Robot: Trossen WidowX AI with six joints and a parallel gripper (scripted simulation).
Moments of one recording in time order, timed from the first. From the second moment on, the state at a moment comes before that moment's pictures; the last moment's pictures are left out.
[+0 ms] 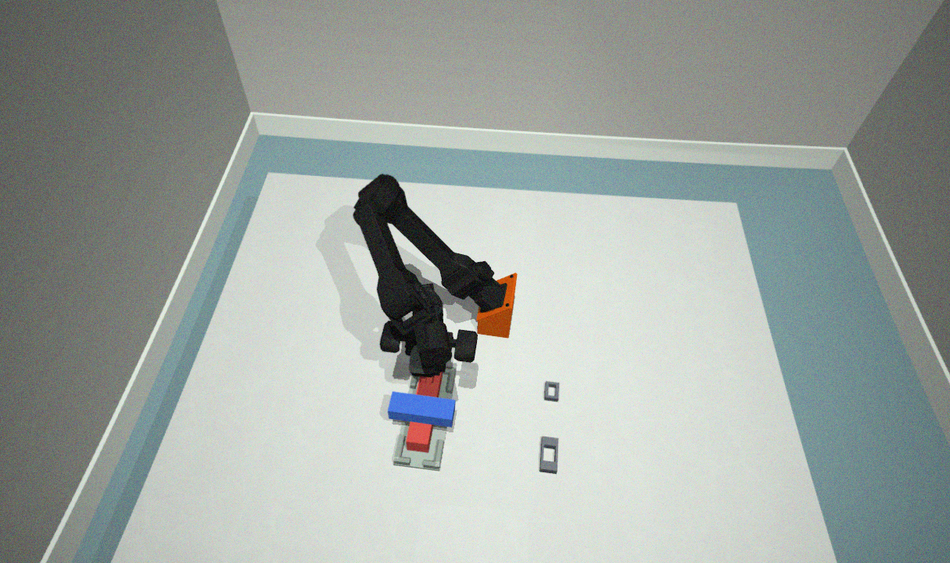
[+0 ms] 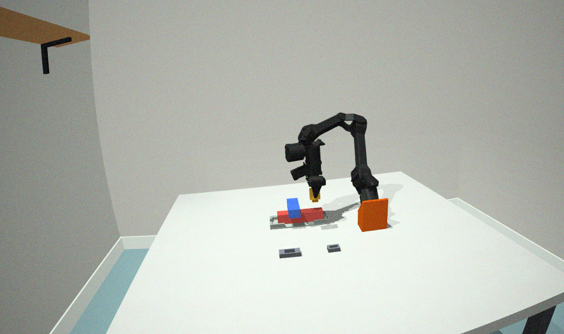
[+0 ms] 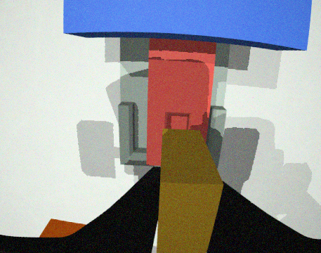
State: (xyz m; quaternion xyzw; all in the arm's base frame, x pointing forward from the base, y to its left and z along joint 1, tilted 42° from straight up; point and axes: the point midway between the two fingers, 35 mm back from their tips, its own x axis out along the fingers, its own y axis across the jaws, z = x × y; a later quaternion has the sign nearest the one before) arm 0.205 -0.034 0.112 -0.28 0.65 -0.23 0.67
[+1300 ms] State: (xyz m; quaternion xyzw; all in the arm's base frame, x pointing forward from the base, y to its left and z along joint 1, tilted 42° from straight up) arm 0.207 -0.054 0.092 -0.28 0.65 -0.23 0.67
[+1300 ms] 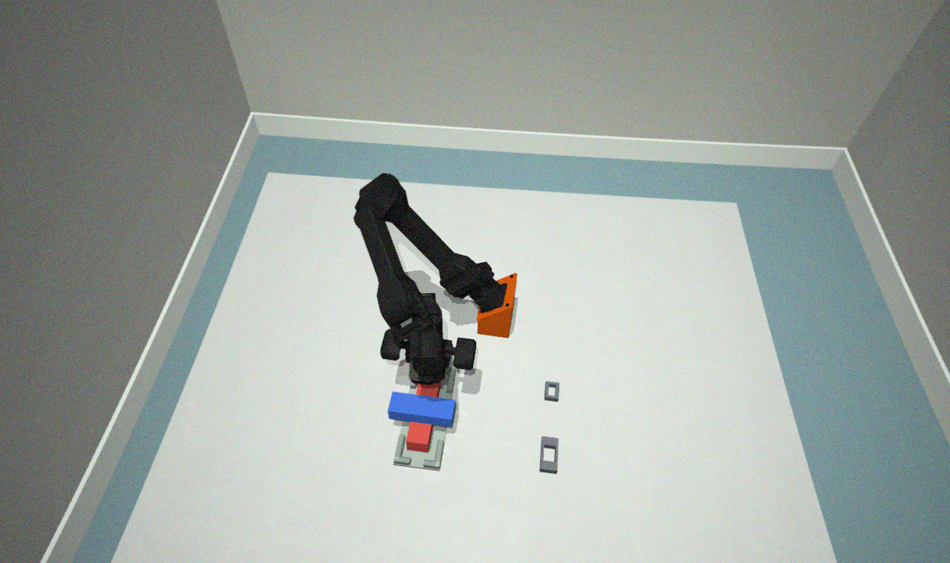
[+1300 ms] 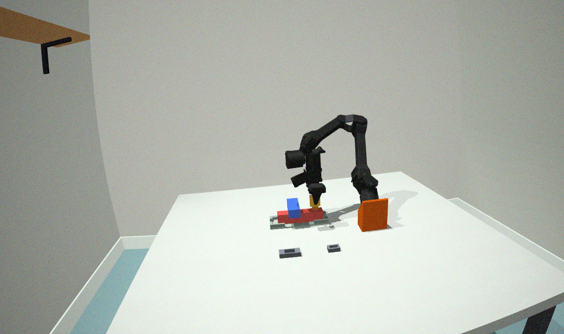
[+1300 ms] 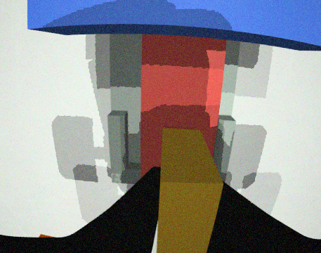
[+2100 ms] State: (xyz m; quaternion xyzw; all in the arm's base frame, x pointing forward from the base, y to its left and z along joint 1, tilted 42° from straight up) arm 0.206 -0.061 0.085 -0.28 0.65 -0.23 0.67
